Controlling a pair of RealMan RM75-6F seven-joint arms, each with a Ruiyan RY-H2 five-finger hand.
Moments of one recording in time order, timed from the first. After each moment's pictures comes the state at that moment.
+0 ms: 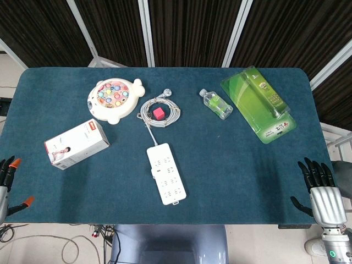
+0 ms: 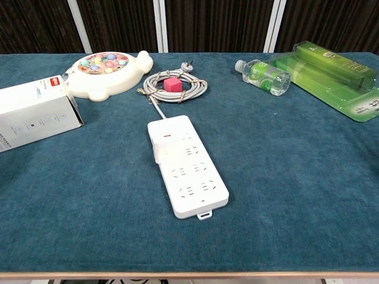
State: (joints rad) left arm -0.01 -1.20 -0.03 -1.50 1.56 1.61 0.04; right arm 0.05 -1.21 0.04 -1.49 -1.59 1.56 -0.01
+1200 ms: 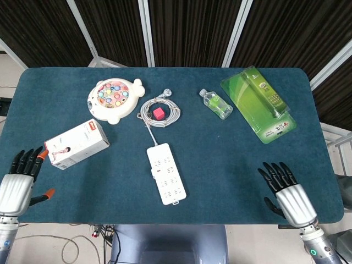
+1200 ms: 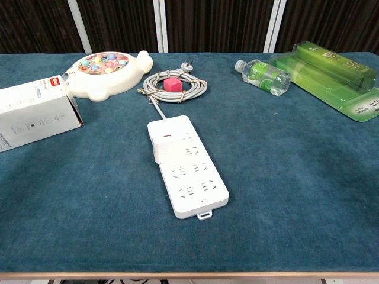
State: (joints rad) left arm -0.12 -1.17 -0.06 -1.70 1.61 1.50 0.21; right arm 0.16 -1.22 -0.02 -1.51 -1.84 1.49 -0.09
